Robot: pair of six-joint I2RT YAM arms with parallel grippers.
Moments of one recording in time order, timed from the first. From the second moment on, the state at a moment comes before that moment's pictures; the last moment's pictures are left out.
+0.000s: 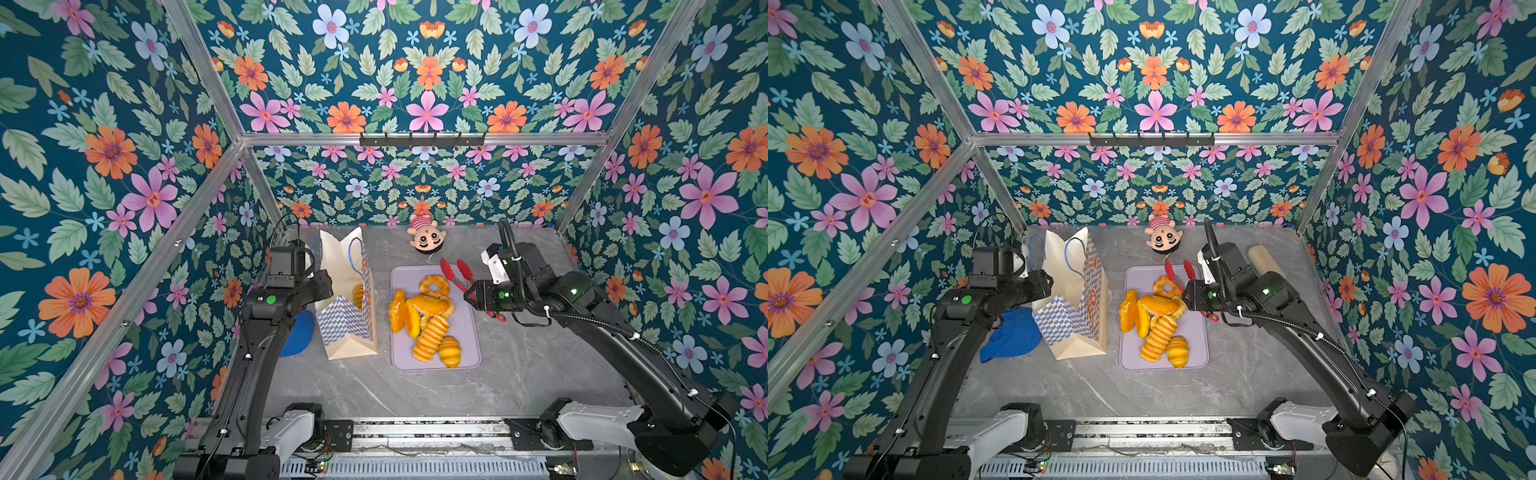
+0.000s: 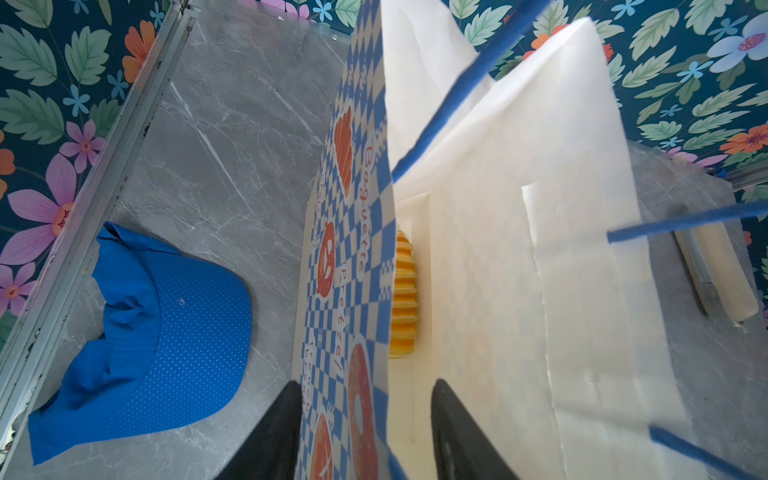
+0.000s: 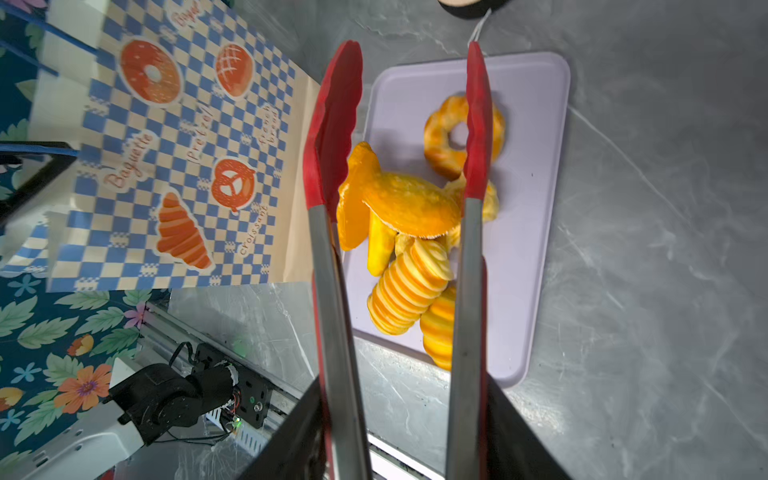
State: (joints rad) left arm -0.12 1.08 1.22 -0.92 0.04 -0.30; right arm 0.61 1.21 1.36 -1.03 -0.13 0.56
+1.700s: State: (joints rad) left arm -0.12 1.08 1.20 -0.92 0.04 -0.30; right arm 0.55 1.16 0.90 -0.66 -0.44 0.89
